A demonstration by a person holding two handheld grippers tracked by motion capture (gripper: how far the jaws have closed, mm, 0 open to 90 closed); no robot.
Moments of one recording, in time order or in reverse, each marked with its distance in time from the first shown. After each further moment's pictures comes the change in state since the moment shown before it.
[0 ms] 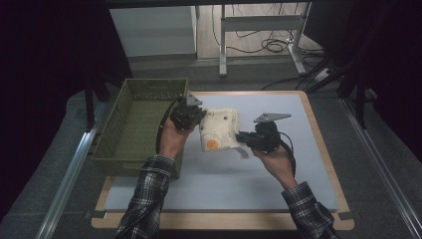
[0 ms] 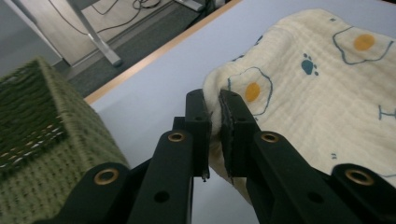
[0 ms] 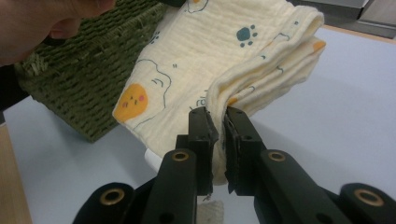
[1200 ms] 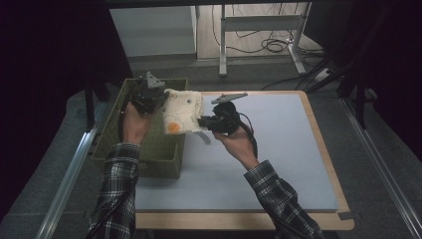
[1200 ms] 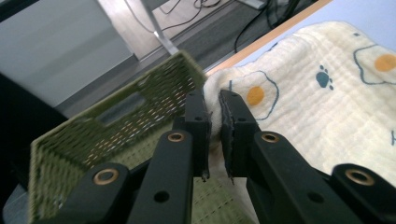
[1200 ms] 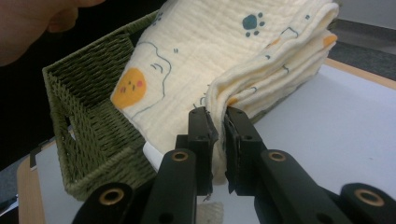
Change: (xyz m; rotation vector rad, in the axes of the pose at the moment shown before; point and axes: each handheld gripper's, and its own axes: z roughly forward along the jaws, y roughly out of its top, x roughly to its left) left arm 0.079 -0.003 -0.070 0.015 0.212 -0.011; right arm 0.058 0.076 0.070 -0.013 0.088 -0.044
